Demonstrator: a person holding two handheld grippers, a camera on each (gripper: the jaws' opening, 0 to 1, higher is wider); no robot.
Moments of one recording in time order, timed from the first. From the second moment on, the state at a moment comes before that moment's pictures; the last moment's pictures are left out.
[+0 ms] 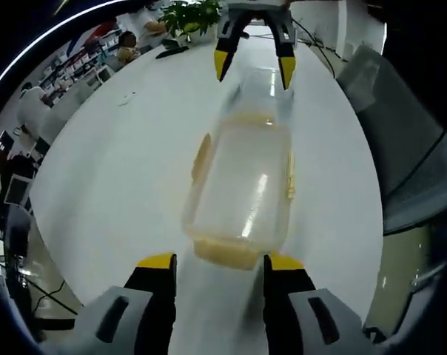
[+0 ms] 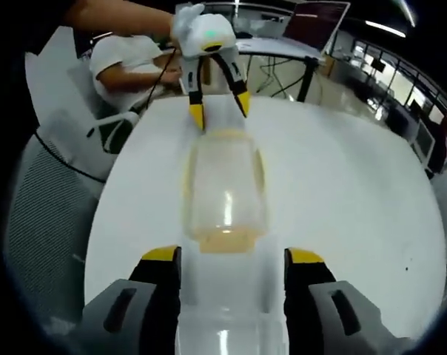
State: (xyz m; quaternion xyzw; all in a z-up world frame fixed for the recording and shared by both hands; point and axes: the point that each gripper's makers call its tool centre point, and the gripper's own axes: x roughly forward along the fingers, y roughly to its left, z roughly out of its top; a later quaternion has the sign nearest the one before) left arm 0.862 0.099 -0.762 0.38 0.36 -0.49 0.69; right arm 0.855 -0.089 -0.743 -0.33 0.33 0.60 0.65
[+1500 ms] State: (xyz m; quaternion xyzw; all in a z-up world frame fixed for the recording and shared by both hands) left arm 0.858 0.087 -0.788 0.39 0.39 -0.57 0.61; right arm 0.856 -0.073 -0.791 -0.38 0.36 0.61 0.59
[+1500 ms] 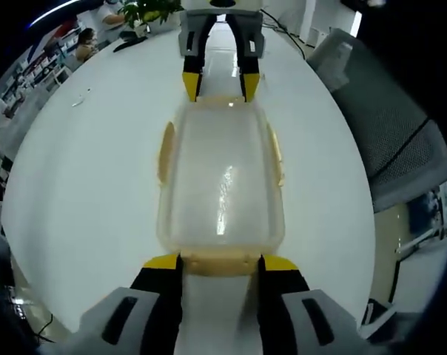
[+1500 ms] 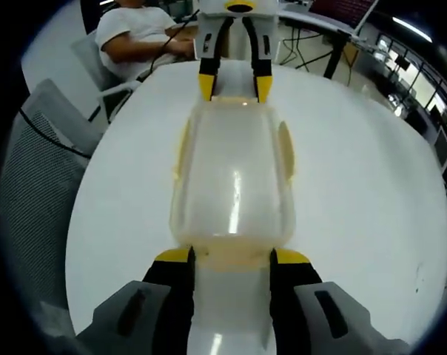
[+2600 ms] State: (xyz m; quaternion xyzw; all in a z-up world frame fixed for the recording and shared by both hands) left arm 0.836 0.073 -0.737 0.39 0.40 -0.57 0.61; right arm 0.840 -0.083 -0.741 -0.36 0.35 0.62 0.59
